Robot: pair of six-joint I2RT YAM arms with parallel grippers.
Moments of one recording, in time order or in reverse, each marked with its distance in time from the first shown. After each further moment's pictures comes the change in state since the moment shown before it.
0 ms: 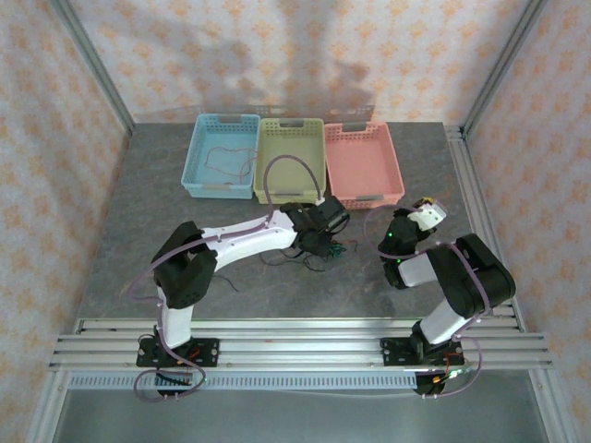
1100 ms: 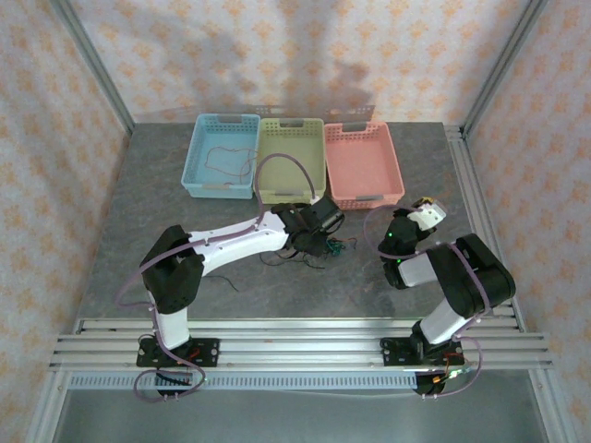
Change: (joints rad) left arm 0.000 -0.076 -0.049 0.000 -0.015 -0.006; right arm 0.000 0.000 0.000 0.000 -0.008 0.000
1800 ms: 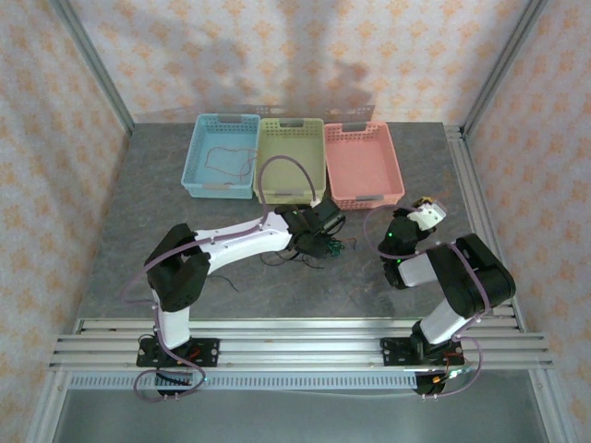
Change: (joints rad) left arm 0.000 0.030 0.000 0.001 -0.006 -0.011; right arm 0.000 0.000 0.000 0.000 -0.004 0.000
